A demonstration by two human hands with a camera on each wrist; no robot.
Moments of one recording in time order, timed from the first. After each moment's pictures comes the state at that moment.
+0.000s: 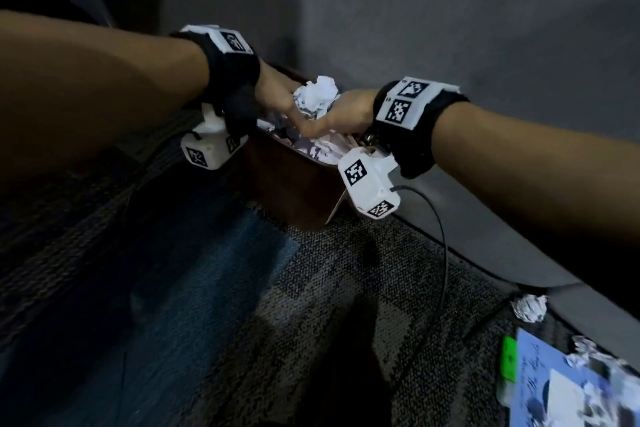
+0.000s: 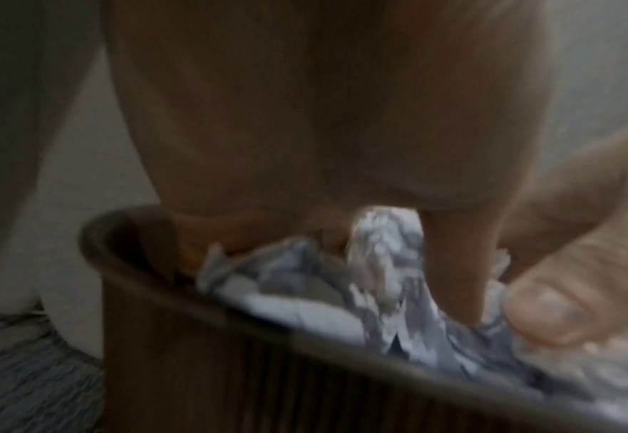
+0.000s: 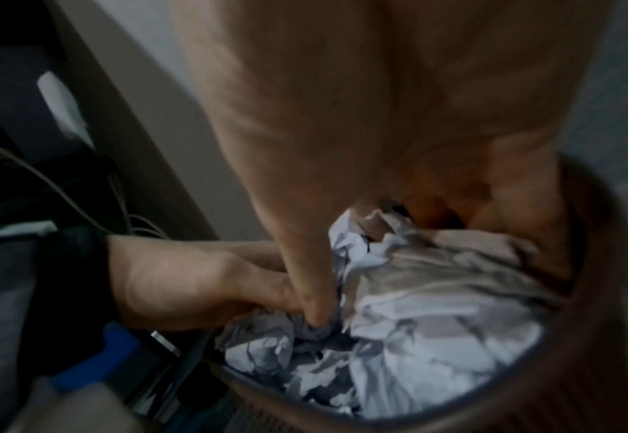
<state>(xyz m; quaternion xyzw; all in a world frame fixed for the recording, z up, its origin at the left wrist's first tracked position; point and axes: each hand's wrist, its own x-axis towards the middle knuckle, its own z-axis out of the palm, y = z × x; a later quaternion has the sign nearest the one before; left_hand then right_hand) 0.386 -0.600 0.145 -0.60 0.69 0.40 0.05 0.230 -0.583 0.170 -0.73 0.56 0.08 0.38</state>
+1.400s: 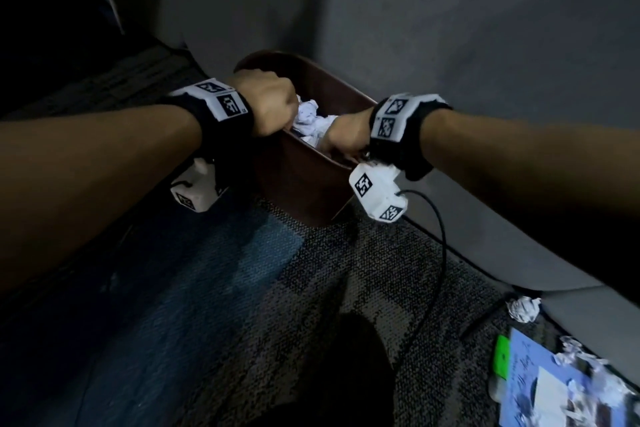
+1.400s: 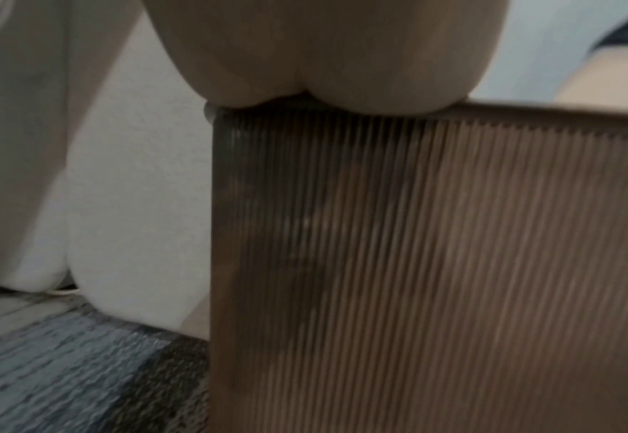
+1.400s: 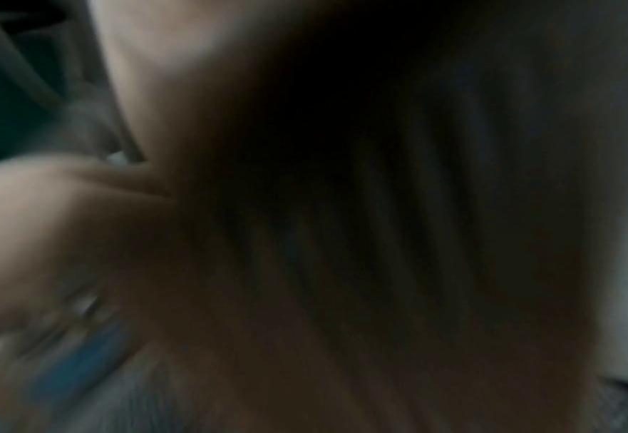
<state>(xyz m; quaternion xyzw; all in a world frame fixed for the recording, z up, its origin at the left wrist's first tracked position) 0.413 -0.568 0.118 -0.67 0.74 0.11 0.00 0.257 -0.587 0.137 -0.78 0.52 0.24 0.25</state>
